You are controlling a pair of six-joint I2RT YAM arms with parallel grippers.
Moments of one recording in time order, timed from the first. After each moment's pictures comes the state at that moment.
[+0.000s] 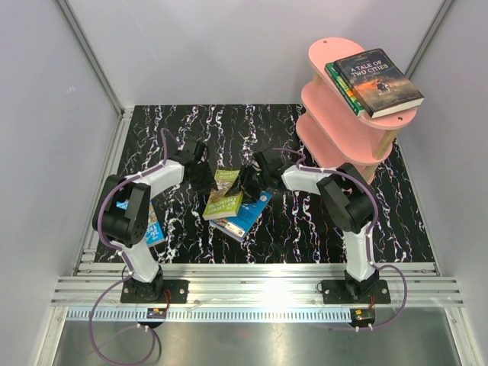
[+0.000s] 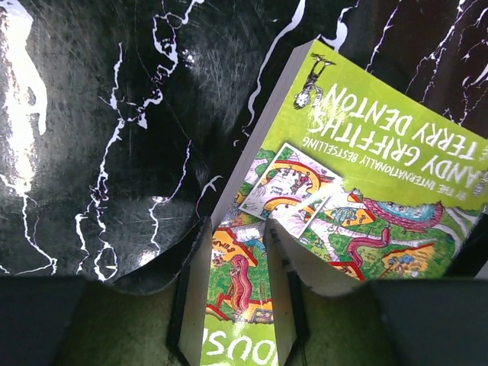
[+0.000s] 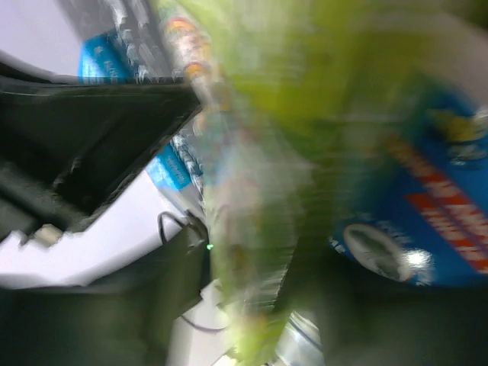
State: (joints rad) left arm -0.34 1.76 1.08 -0.44 0.12 -0.72; right arm 0.65 2.04 1.27 -0.06 -0.58 1.11
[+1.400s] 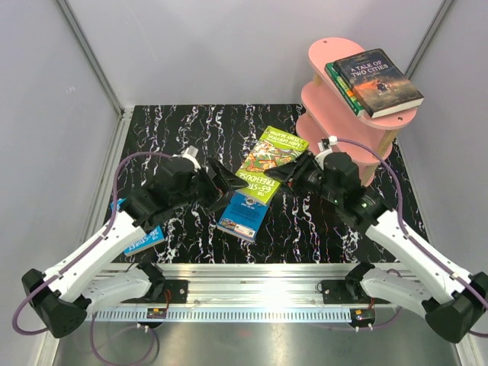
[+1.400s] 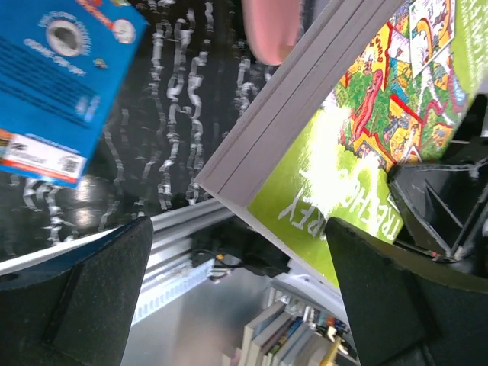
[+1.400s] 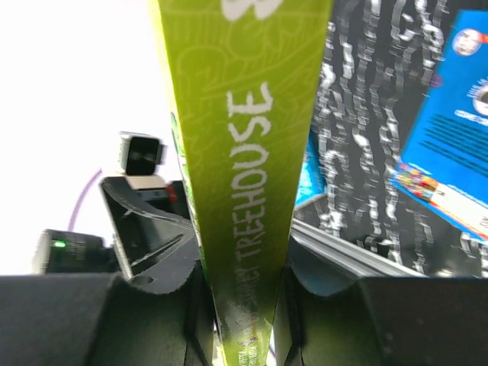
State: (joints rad) left arm -0.69 1.00 0.98 -0.54 0.16 -1.23; right arm 0.65 1.02 0.95 -0.24 -0.16 1.30
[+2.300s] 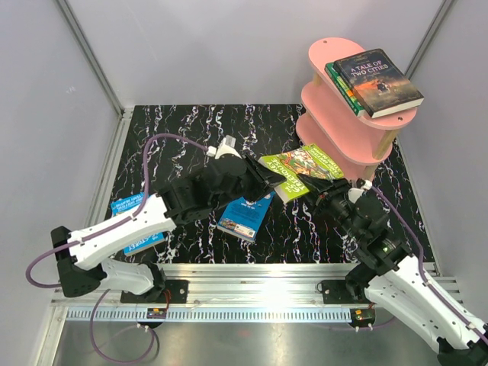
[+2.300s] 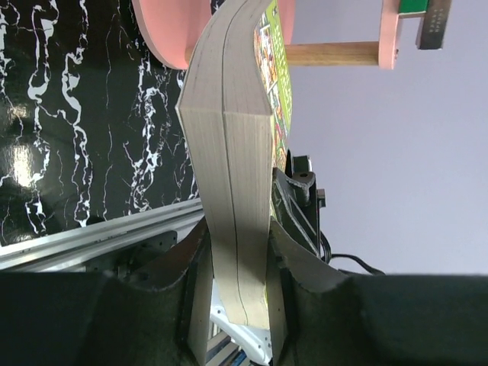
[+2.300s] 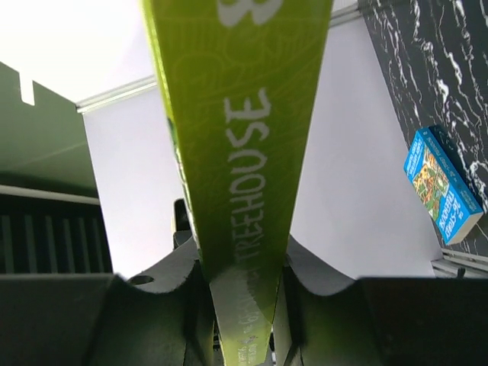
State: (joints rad) left arm -1.08 1.28 1.33 -0.48 -0.25 -1.46; right arm 0.65 0.54 0.56 -0.05 0.07 1.88
